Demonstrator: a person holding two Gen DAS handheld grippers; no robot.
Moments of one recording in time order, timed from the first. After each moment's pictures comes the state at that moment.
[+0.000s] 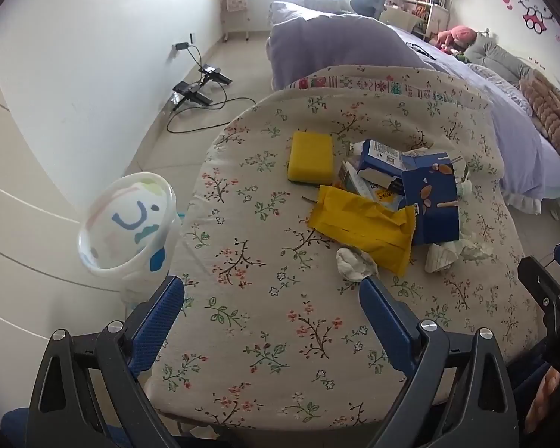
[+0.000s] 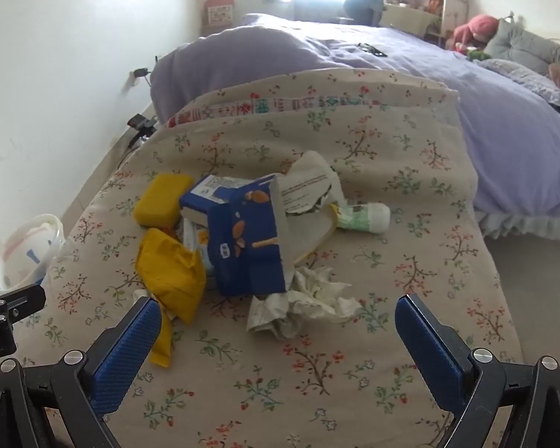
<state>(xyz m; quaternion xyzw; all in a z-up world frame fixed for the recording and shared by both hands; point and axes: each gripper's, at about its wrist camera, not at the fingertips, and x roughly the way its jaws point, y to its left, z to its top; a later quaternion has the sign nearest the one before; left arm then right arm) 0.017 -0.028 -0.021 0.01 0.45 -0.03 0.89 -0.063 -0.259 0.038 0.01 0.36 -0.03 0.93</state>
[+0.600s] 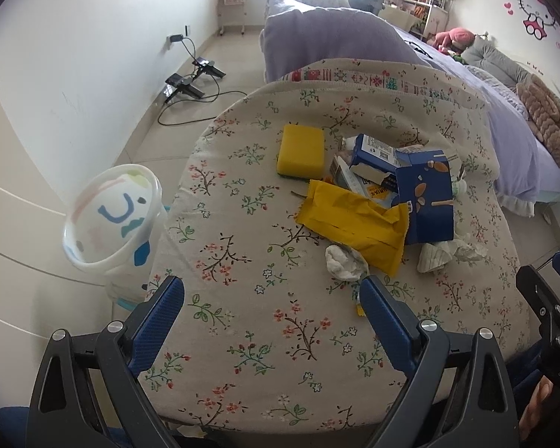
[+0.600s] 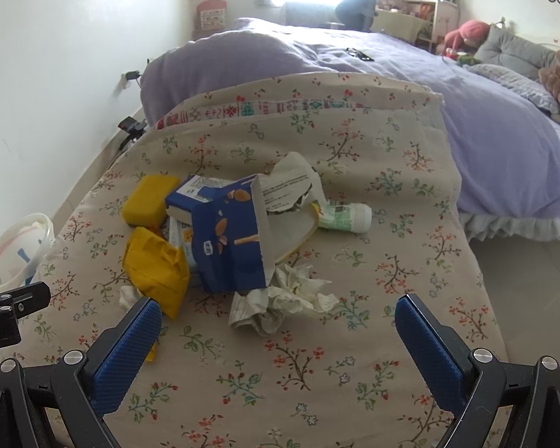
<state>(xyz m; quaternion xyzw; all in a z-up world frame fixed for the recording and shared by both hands) 0.023 -0.030 -0.031 -0.01 0.46 -0.05 0.88 -0.070 -0.264 0.041 0.00 0.35 -0.04 0.93</state>
